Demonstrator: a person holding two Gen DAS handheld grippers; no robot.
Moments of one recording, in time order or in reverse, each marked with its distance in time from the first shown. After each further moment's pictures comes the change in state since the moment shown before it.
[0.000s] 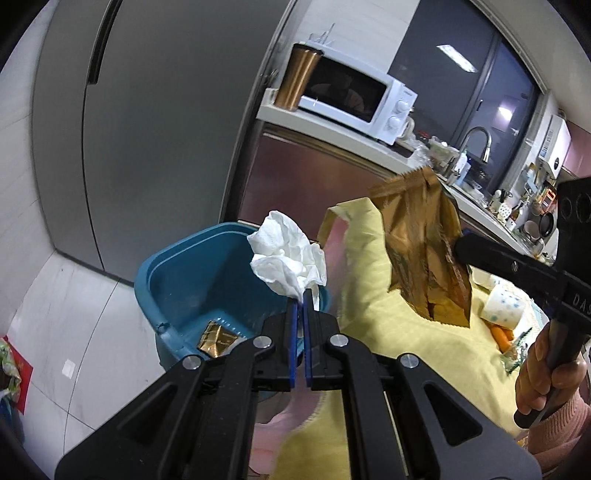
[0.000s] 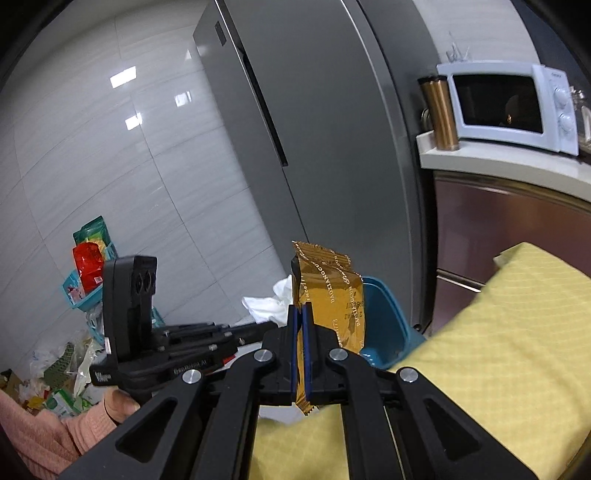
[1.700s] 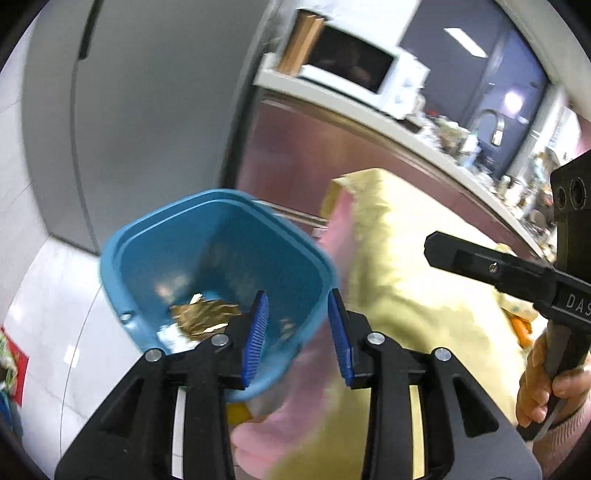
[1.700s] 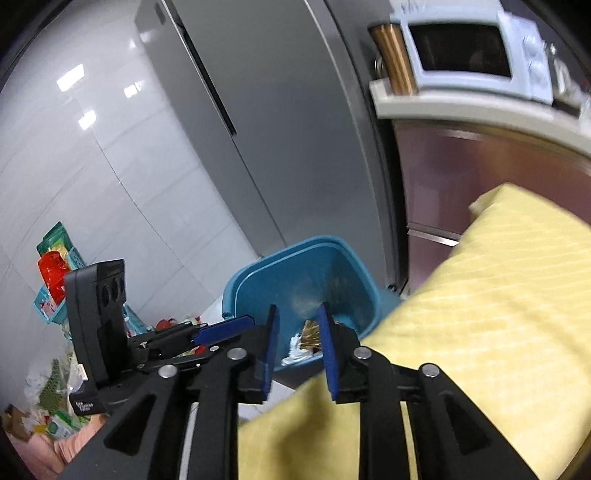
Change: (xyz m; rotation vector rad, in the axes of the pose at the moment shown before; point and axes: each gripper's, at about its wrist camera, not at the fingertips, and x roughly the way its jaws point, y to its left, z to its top) left arm 0.067 -0.032 -0.020 0.012 0.077 -0.017; right arm 0.014 -0.032 -0.015 0.107 0.096 -0.135
